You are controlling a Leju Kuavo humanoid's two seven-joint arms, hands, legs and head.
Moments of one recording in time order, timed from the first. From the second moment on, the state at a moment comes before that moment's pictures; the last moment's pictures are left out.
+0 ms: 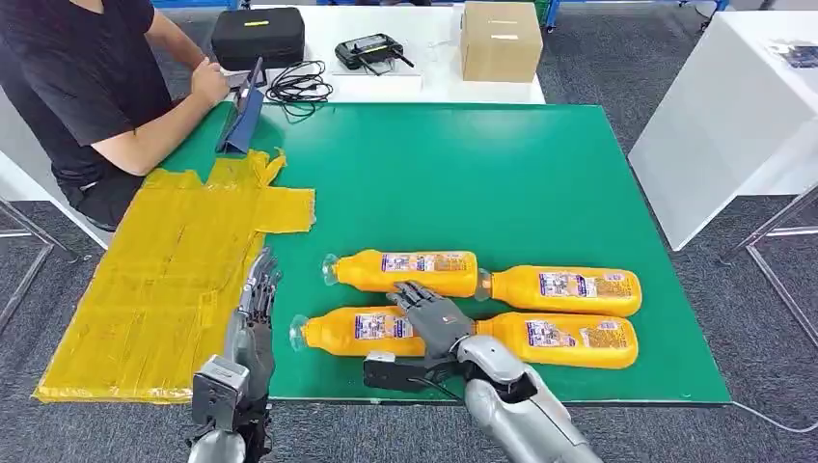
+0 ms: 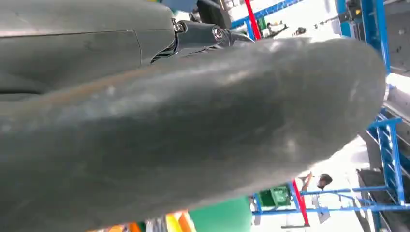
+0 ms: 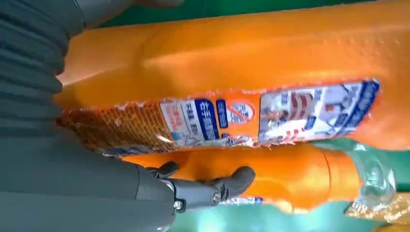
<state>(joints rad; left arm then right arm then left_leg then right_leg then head) 0.19 -0.34 -0.01 -1.68 -0.35 -0.01 -0.62 -0.41 0.10 0.72 -0.95 0.88 0.07 -0.03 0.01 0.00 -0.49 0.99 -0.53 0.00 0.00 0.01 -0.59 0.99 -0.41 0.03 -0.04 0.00</state>
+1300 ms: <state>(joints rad) 0.16 -0.33 -0.03 -1.64 -0.32 0.00 -0.60 -0.58 0.14 0.94 -0.63 0.83 0.17 -0.02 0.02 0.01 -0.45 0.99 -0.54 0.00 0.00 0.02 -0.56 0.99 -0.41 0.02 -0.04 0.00</state>
